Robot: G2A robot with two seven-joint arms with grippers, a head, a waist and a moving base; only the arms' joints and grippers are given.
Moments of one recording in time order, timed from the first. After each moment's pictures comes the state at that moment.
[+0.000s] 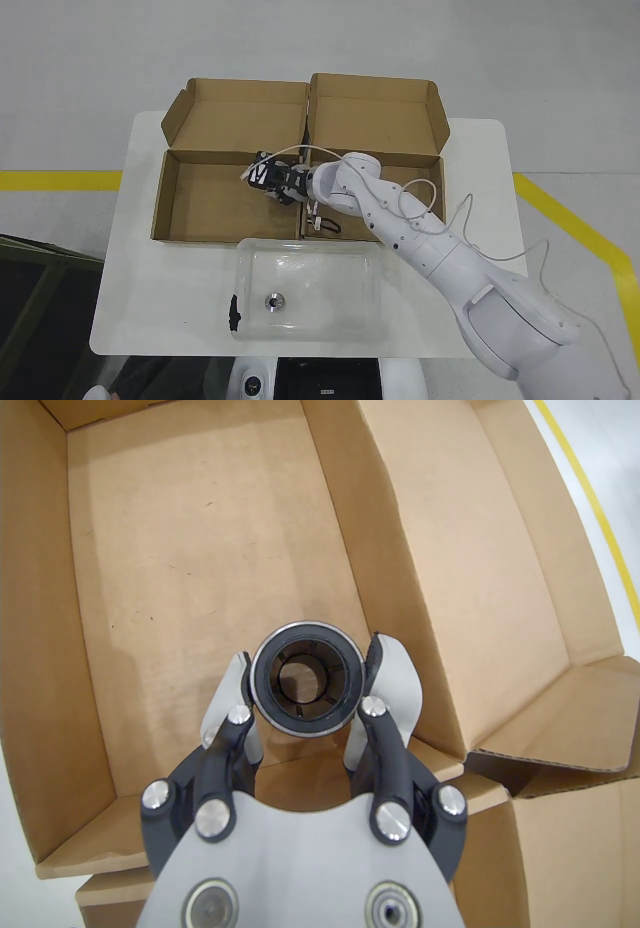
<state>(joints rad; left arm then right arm) -0.36 -0.19 -0.39 -1.44 1.98 -0.36 0.13 -0.44 -1.55 0.52 -0.93 -1.15 -0.51 0.44</state>
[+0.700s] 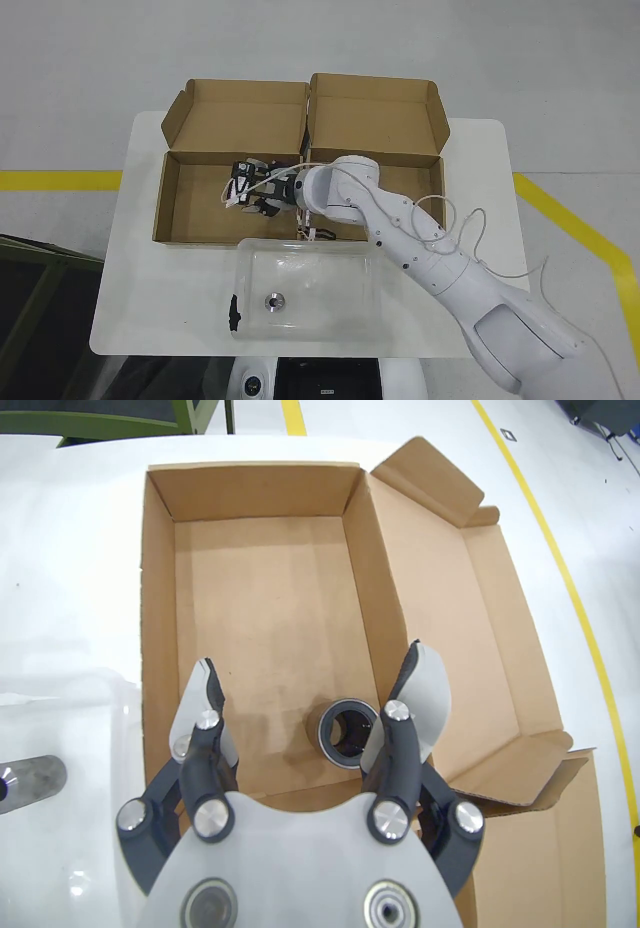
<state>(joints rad) -0.36 -0.19 -0.39 -1.44 1.98 -0.36 0.13 -0.56 -1.50 0.64 -1.31 -1.21 -0.60 0.53</state>
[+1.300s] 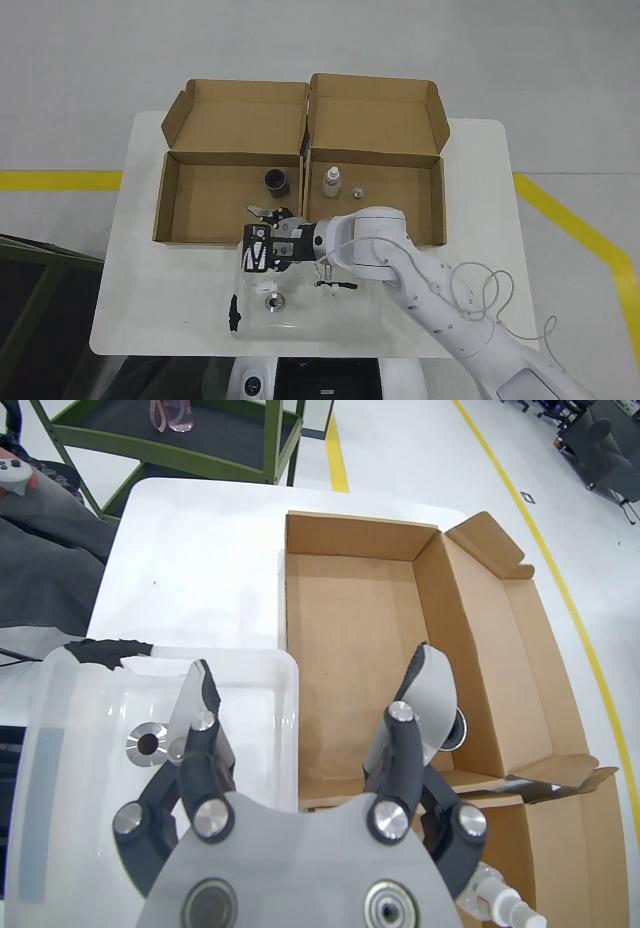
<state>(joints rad) -0.36 -0.19 -0.39 -1.44 1.98 -0.36 0.13 -0.90 -1.39 0.78 -1.73 -1.29 -0.74 0.60</state>
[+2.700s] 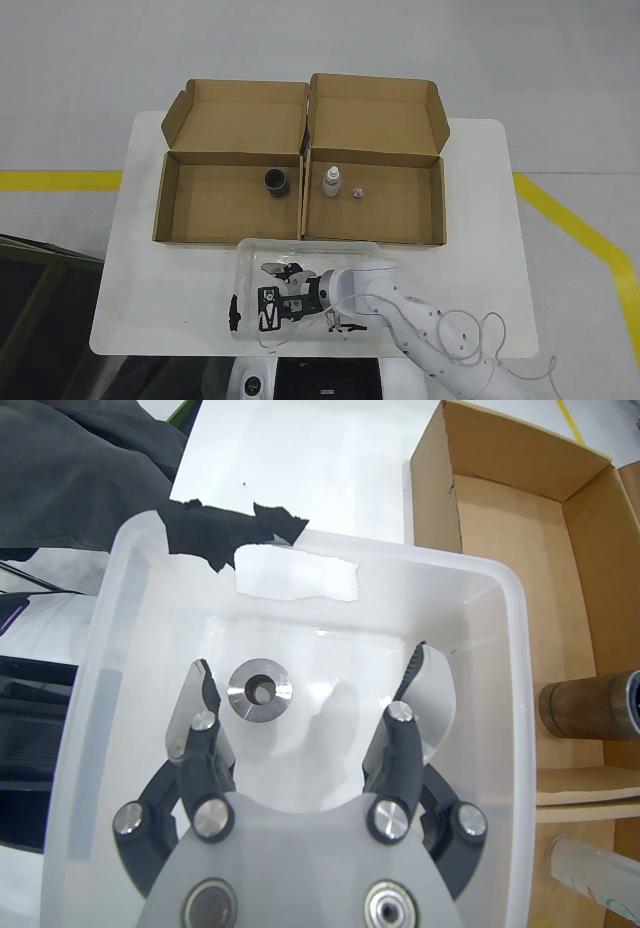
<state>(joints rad) -0.36 -0.19 -0.39 -1.44 1.98 -0.36 0.13 -1.09 -1.34 0.73 -1.72 -1.51 -0.81 0.51</state>
